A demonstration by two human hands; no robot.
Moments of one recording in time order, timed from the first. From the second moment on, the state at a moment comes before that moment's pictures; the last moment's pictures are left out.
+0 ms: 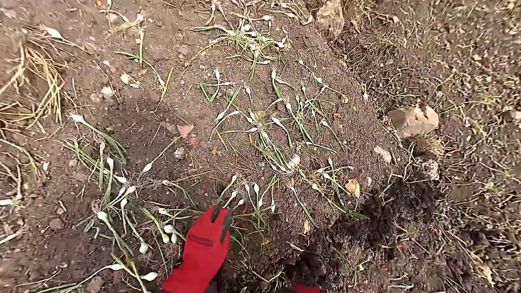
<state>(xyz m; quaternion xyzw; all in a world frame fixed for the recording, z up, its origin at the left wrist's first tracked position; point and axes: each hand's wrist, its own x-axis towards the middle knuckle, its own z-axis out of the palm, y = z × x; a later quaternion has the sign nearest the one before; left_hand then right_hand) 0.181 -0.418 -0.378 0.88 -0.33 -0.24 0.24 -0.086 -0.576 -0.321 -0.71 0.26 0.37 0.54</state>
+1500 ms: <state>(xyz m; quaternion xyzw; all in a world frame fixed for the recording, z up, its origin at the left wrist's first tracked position) 0.213 -0.455 -0.367 0.93 -0.27 -0.21 0.13 0.018 -0.756 -0.425 -0.91 0.38 0.12 0.13</state>
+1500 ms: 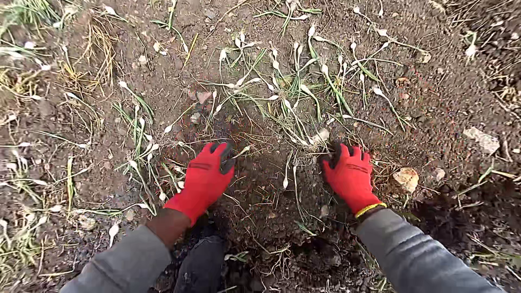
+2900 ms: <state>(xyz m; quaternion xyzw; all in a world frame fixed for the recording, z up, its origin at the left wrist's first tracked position) 0.215 -0.238 -0.394 0.93 -0.21 -0.30 0.04 0.183 -0.549 -0.384 -0.91 0.17 0.05 0.38</state>
